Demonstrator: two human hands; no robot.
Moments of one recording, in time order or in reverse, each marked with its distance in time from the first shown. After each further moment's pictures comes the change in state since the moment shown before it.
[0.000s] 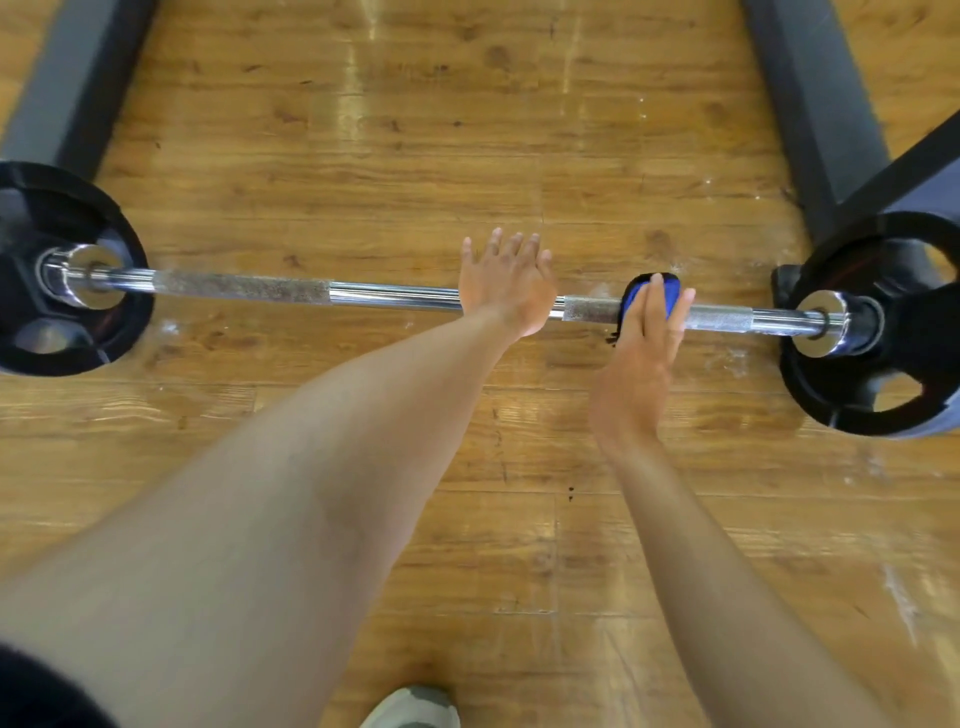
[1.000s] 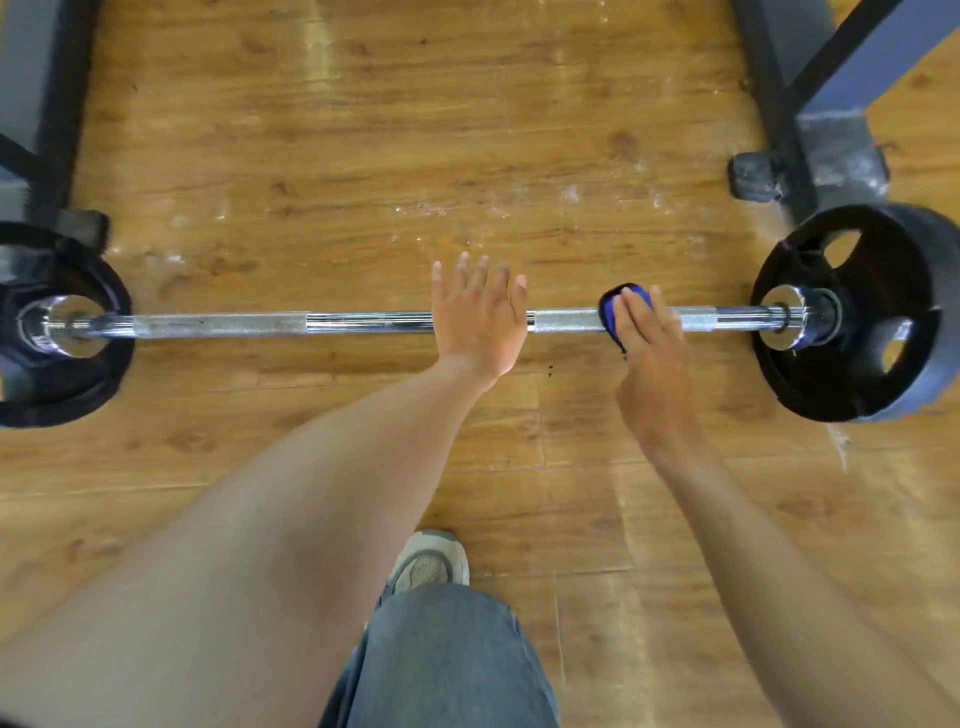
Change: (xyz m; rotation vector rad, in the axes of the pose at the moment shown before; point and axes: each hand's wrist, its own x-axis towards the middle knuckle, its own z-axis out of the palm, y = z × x) left_hand -0.175 0.008 0.049 0.071 0.093 -0.017; right_hand -0.126 0.073 -0.080 -0.063 -0.199 -0.192
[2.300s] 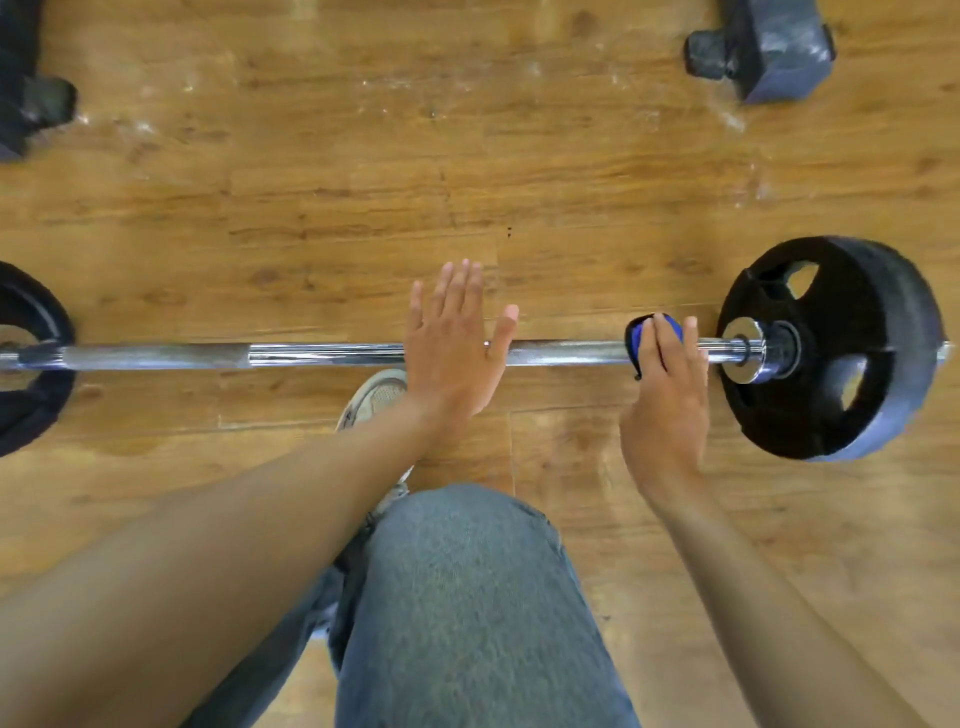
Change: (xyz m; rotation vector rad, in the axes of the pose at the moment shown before) left_hand -0.238 0.024 0.037 -0.151 0.066 0.049; right_hand -0.236 0.023 -0.038 -0.156 -0.029 0.197
